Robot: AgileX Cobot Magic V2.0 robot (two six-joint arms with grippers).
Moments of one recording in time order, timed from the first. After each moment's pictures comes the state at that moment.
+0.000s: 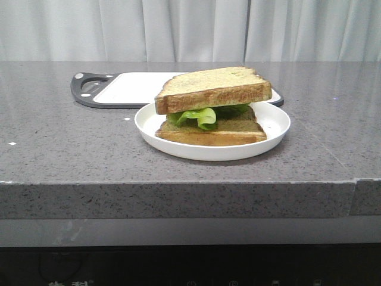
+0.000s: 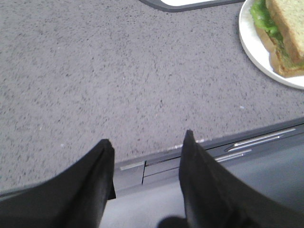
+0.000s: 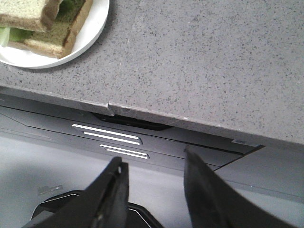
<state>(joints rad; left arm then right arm) -0.30 0.69 -0.87 -0.03 1.04 -0.04 0.15 0.56 -0.82 0.12 1.11 -0.01</state>
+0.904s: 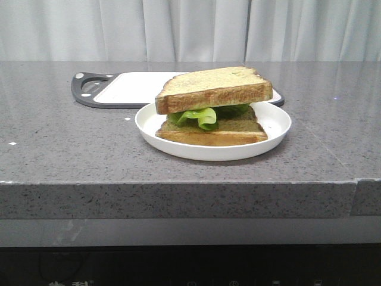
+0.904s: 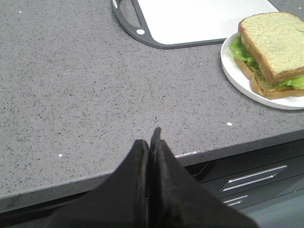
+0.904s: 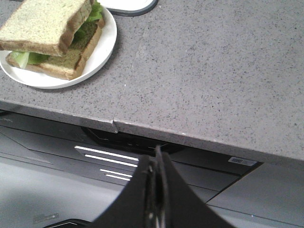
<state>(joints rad) -0.30 0.41 -0.70 -0.04 0.91 -0.04 0.15 0.45 -0.82 0.12 1.10 -0.01</state>
